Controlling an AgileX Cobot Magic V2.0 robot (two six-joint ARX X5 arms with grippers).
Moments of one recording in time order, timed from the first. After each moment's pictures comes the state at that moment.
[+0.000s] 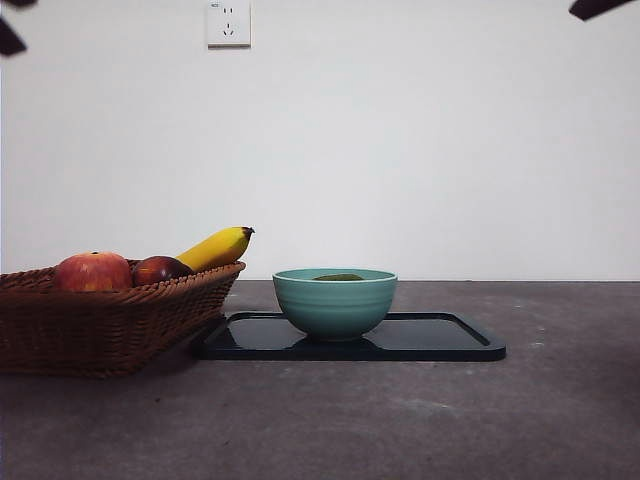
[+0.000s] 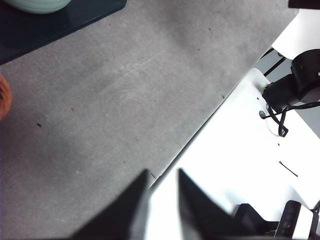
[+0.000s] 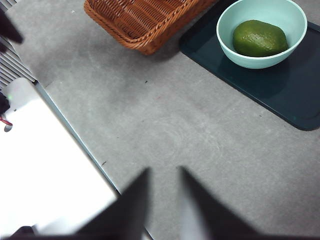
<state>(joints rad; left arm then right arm) -0.49 0.77 0.84 -0.92 0.59 -0.02 0.67 0.74 0.89 -0.87 -0.29 0.11</state>
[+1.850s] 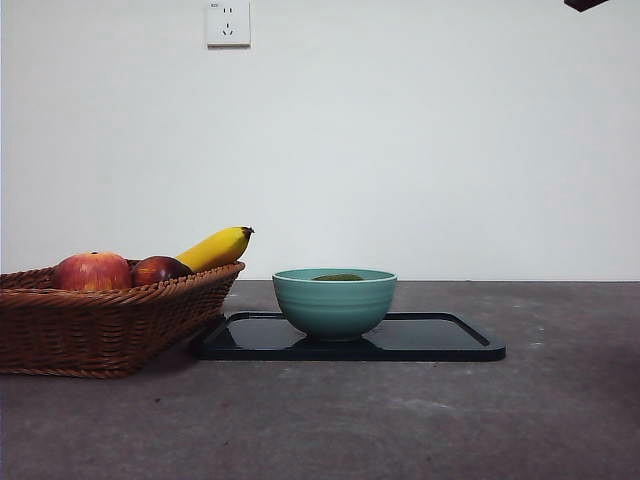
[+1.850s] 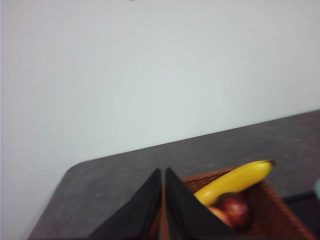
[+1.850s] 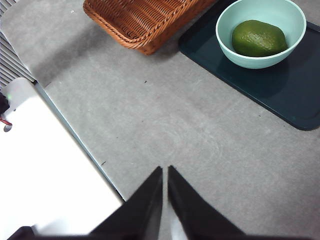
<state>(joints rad) -0.04 0.24 0.37 -0.04 0.07 0.18 0.67 0.74 0.89 -0.87 -0.29 0.11</state>
